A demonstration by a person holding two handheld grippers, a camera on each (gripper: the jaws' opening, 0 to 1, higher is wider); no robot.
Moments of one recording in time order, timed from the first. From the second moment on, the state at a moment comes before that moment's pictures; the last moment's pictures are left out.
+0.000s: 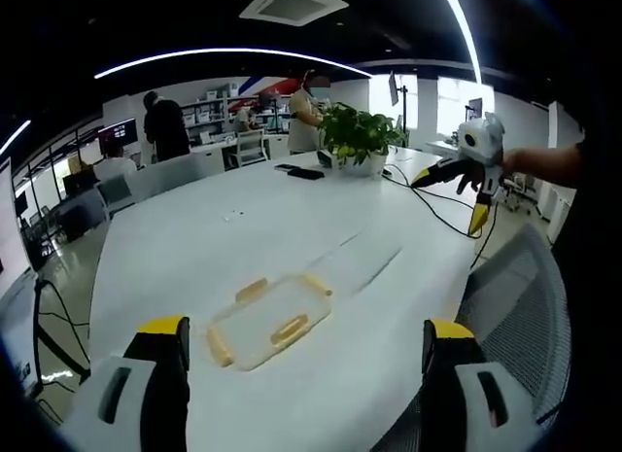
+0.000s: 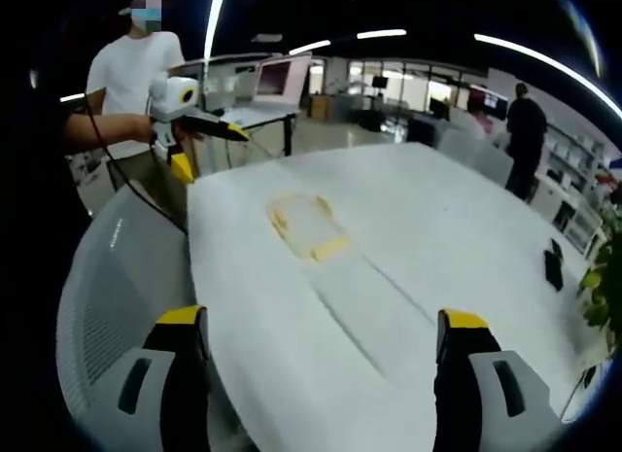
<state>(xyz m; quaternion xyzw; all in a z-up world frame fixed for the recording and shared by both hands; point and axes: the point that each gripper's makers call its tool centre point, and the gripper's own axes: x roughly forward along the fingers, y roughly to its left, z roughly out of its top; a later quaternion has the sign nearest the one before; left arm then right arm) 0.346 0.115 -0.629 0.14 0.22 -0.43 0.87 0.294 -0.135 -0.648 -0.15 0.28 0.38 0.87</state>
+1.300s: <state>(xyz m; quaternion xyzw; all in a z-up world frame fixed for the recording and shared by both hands) 0.392 0.119 -0.644 0.21 0.23 -0.48 0.82 0.362 -0.101 -0.665 -0.23 0.29 0.48 0.80</state>
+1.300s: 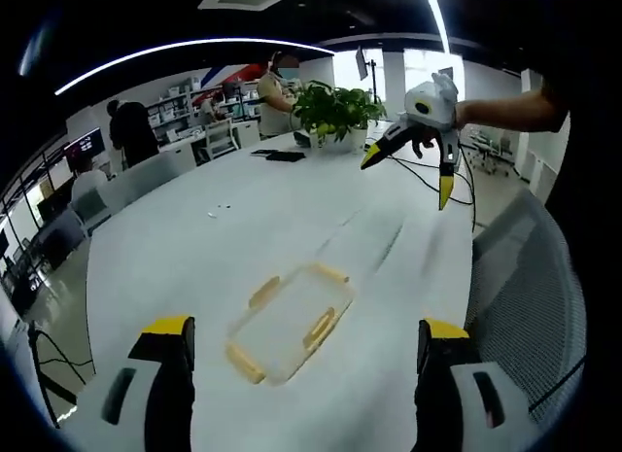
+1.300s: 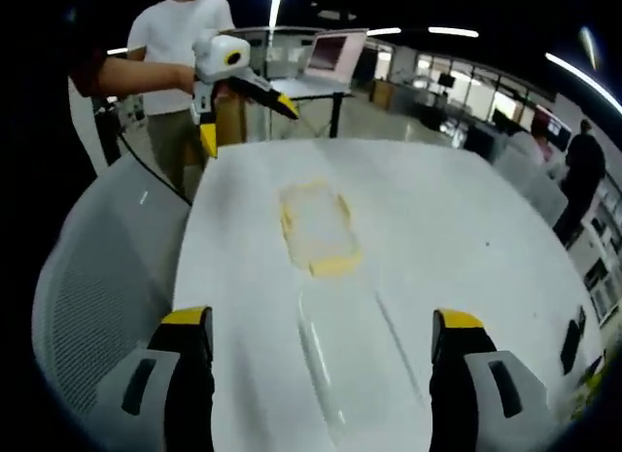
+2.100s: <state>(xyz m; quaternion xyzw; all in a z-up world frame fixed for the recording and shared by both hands) 0.426 0.130 -0.678 0.28 0.27 -0.54 0.75 0.396 -0.059 -0.678 -0.24 0.31 0.51 0.76</state>
